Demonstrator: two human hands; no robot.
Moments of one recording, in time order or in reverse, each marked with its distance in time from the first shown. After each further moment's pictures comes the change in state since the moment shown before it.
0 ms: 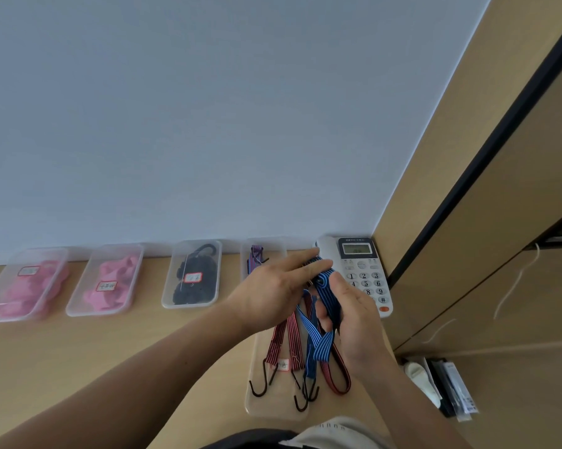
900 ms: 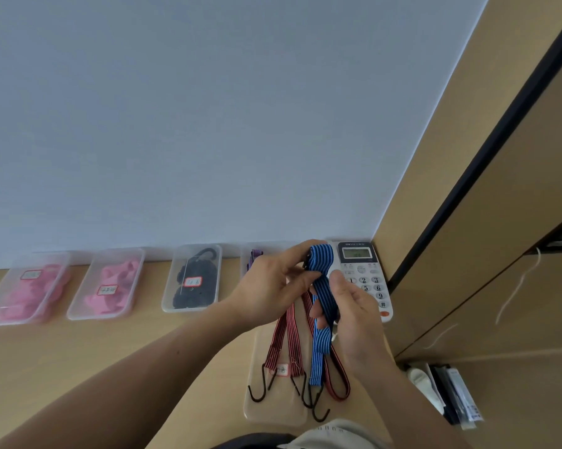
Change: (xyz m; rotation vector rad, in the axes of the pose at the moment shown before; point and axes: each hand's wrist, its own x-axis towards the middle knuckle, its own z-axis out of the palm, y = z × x) left_hand 0.014 0.011 -0.011 -0.439 0.008 -0.244; right_hand 0.004 -0.006 0.001 -0.060 0.030 -0.067
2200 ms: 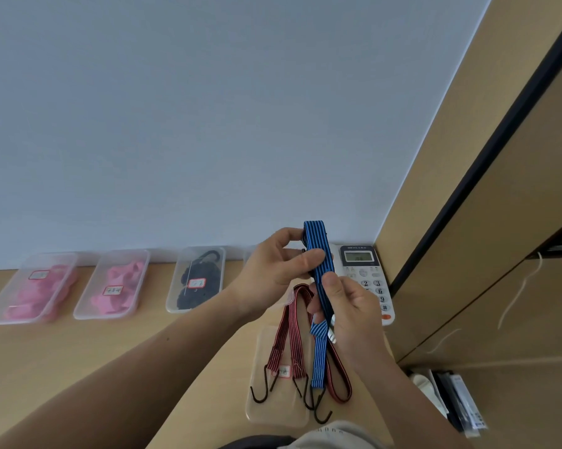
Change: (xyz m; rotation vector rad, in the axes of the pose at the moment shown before) left_hand 0.011 0.018 -0.010 -0.736 0.053 -0.470; right_hand -0.001 -0.004 0.004 -0.108 -0.003 -0.107
